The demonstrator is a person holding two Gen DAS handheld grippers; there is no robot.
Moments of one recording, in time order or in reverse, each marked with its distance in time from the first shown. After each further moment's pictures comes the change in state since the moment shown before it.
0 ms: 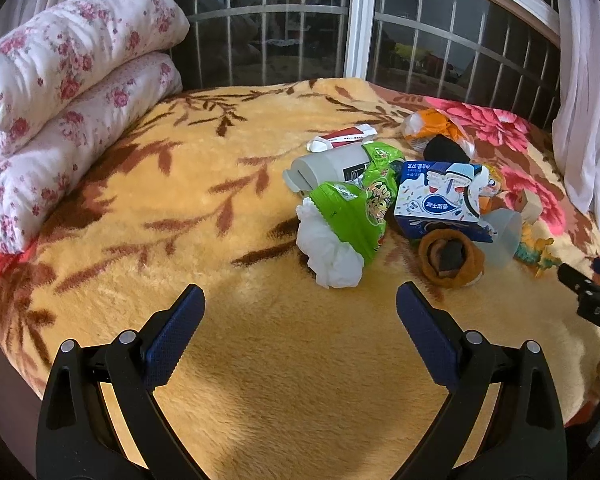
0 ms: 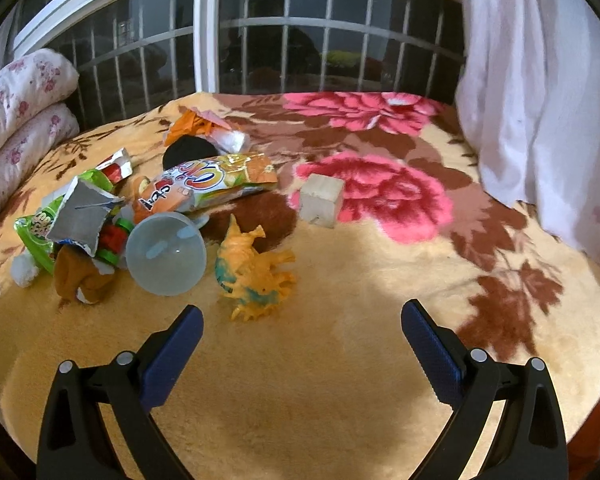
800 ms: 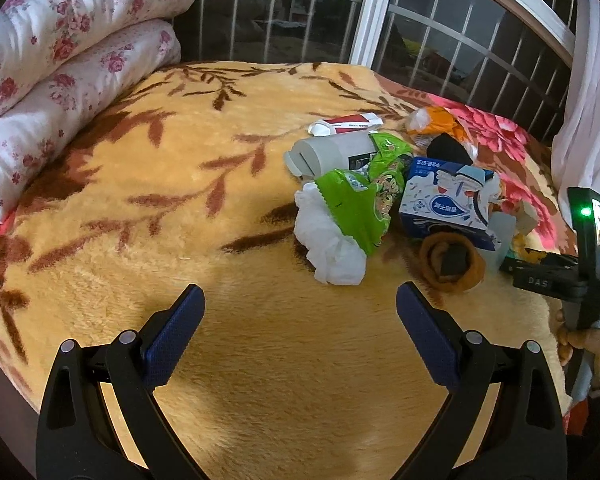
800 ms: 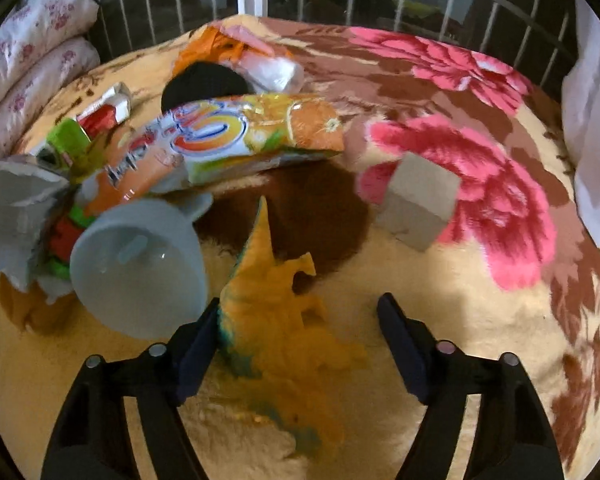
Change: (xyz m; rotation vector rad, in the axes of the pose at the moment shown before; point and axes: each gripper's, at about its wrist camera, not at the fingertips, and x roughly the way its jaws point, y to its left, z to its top) left arm 0.013 0.010 0.004 -0.077 0.063 -0.061; right arm 0.096 0.025 0.037 -0.143 0.243 0.138
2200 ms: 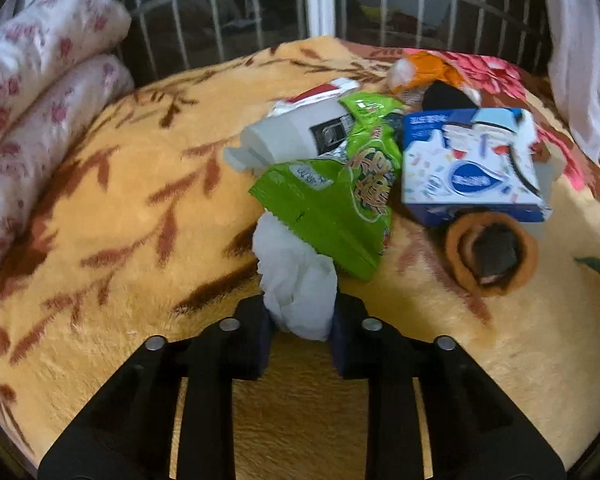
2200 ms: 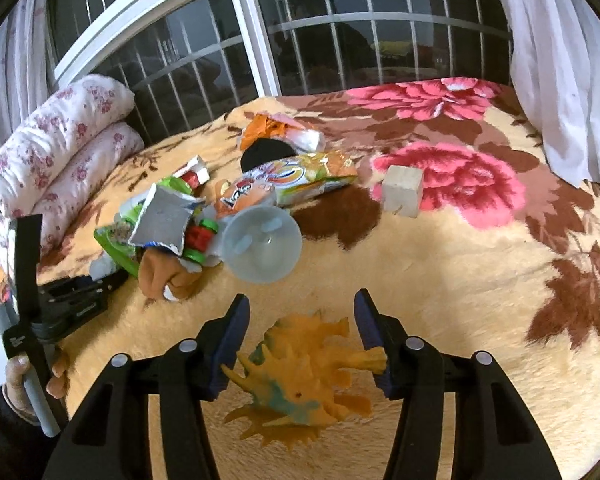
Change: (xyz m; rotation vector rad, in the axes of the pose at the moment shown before) left arm 0.055 -0.027 0.012 0.259 0.024 0.049; right arm -0.098 0.013 -0.072 0.167 -0.262 0.144
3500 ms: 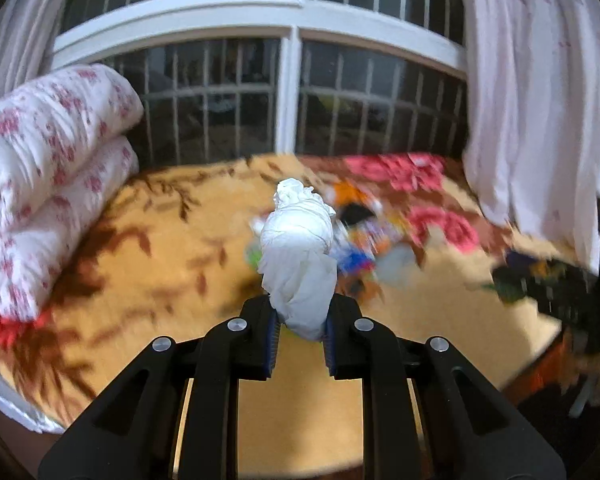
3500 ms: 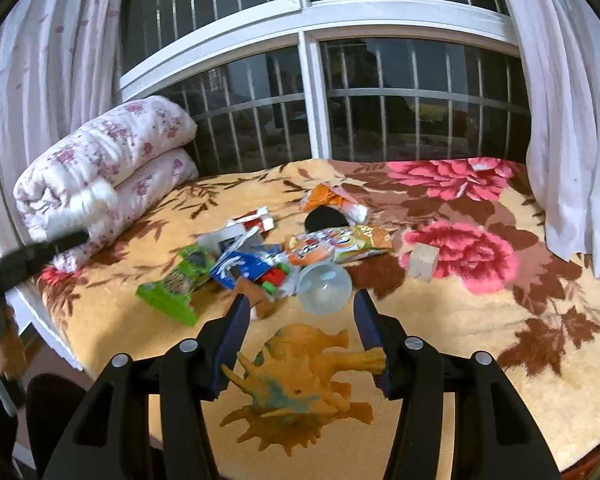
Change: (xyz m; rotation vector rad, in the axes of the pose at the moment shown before) left arm -0.177 0.007 -0.036 -0.025 -0.299 -0.183; right arm -0.101 0.034 -0.007 -0.138 -0.180 0.102
